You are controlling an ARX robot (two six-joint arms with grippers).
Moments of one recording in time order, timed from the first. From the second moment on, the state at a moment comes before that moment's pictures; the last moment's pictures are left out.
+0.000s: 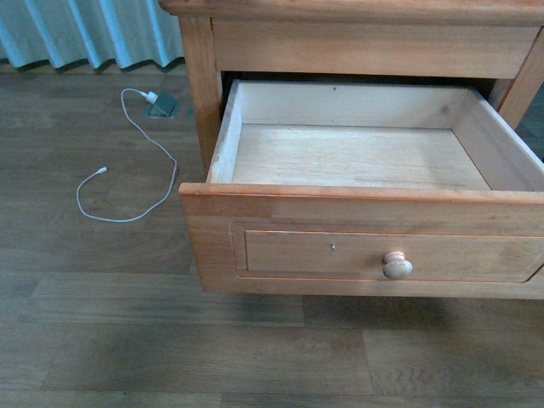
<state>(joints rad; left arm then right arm) -0.37 2.31 1.94 0.06 -0.31 -0.18 0.00 0.35 0.13 0.22 0.00 0.00</state>
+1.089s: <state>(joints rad) -0.54 1.71 1.20 0.30 -0.12 0.02 0.00 0.35 0.13 0.22 0.00 0.00</state>
